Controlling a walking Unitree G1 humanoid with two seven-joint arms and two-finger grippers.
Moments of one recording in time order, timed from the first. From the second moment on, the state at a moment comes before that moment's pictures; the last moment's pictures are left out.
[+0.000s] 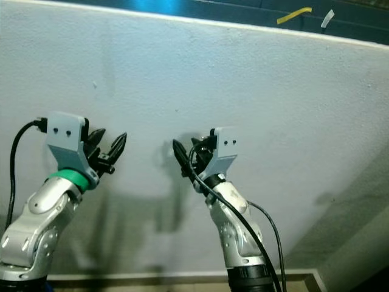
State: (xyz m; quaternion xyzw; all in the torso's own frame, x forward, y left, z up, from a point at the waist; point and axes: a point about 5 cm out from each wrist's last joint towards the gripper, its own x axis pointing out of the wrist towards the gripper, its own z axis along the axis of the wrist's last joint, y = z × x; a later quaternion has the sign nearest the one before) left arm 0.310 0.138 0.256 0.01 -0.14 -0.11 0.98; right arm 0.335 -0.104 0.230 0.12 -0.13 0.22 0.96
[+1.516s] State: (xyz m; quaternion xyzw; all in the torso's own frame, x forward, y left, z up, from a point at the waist) left arm 0.309 0.154 0.203 0.04 -0.02 -0.12 0.99; right arm 0.324 -0.136 0.140 0.07 0.03 0.16 0.98
